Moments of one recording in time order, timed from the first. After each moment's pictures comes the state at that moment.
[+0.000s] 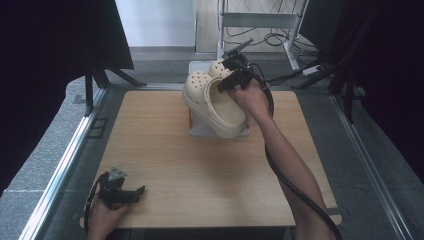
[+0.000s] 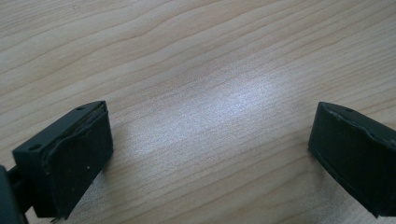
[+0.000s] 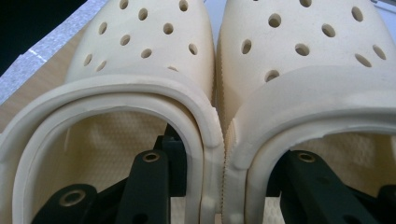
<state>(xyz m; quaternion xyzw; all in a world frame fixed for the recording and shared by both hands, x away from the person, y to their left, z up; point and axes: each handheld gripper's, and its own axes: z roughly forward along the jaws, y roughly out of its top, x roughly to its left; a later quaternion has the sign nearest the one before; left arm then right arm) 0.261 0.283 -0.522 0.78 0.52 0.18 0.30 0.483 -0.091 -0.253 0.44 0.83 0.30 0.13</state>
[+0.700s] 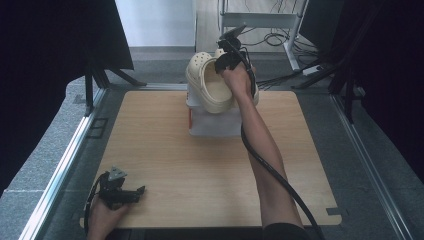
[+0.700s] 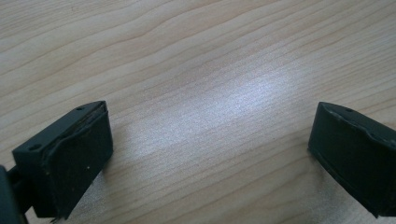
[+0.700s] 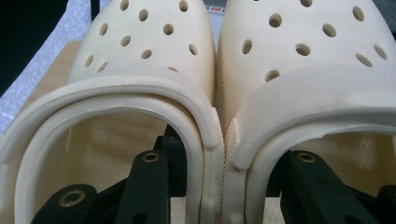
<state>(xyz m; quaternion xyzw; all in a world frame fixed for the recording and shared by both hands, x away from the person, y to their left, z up) 0.261 0.283 -0.523 0.78 0.51 0.18 0.30 0.563 -0.070 -0.258 0.55 0.77 0.30 0.16</state>
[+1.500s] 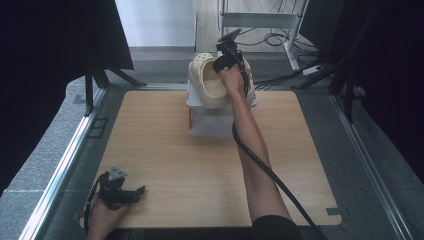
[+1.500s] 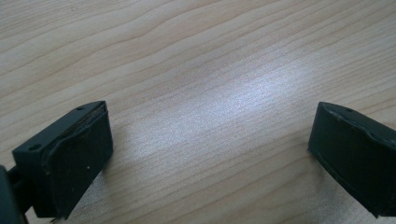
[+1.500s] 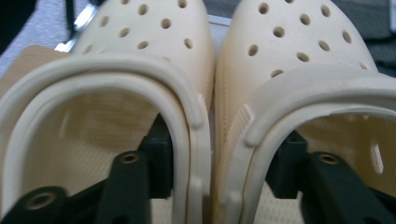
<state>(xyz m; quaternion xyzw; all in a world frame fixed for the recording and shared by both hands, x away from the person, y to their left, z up) 0.262 0.284 -0.523 0.79 0.51 0.18 0.30 0.600 -0.065 -0.291 0.55 0.76 0.28 0.19</state>
